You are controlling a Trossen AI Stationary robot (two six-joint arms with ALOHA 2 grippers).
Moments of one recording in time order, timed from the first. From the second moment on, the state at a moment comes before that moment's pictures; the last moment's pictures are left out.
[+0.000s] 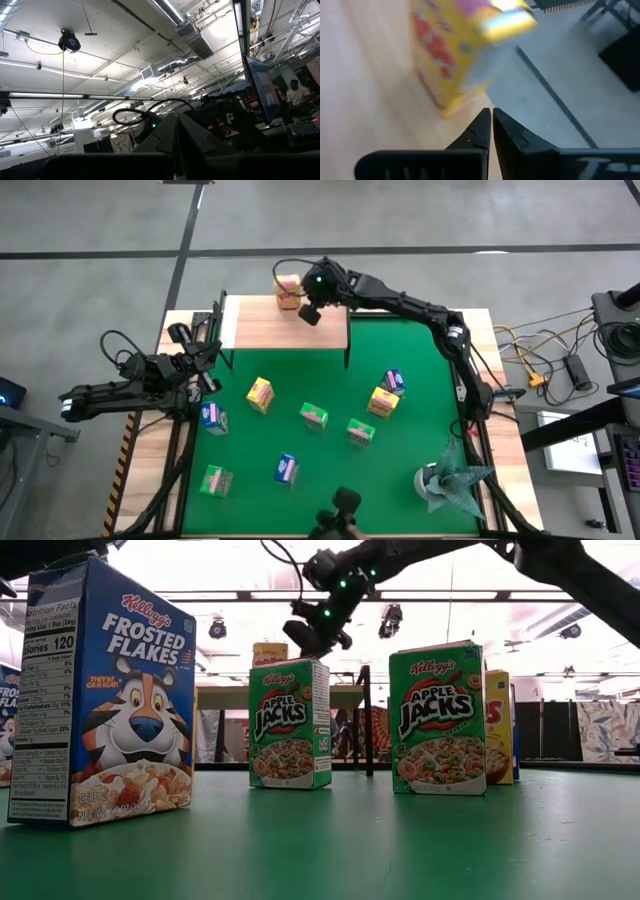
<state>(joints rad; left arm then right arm) 0.14 0.22 0.25 0.57 -0.15 0.51 -0.48 2.17 2.17 -0.66 0.20 -0.14</state>
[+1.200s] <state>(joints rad) 0.14 0.22 0.25 0.57 -0.15 0.52 -0.49 2.18 2.11 -0.46 0.13 -0.13</state>
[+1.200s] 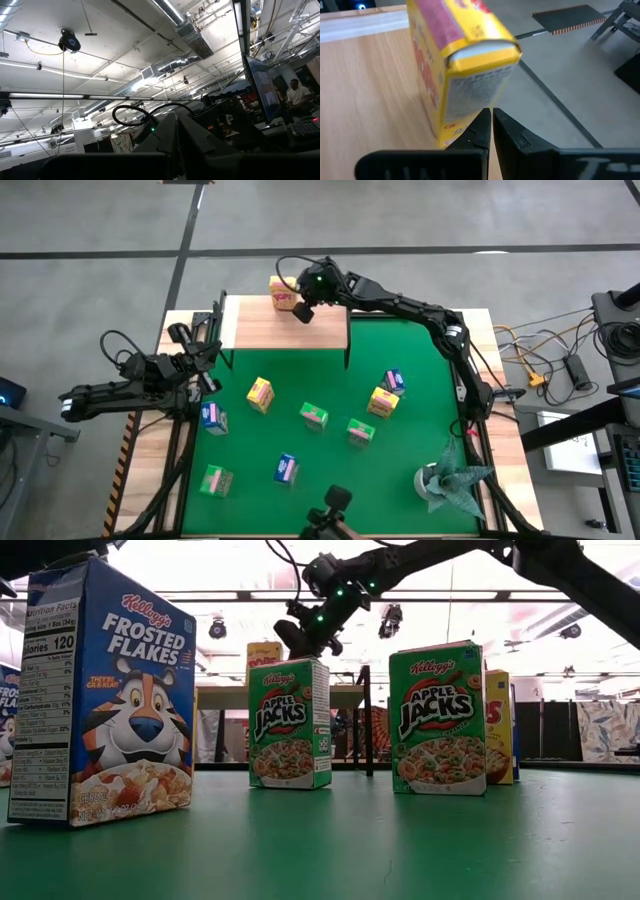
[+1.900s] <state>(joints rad) 0.14 0.22 0.25 0.57 -0.15 0.52 -0.43 2.20 2.06 -0.43 0.10 -0.14</state>
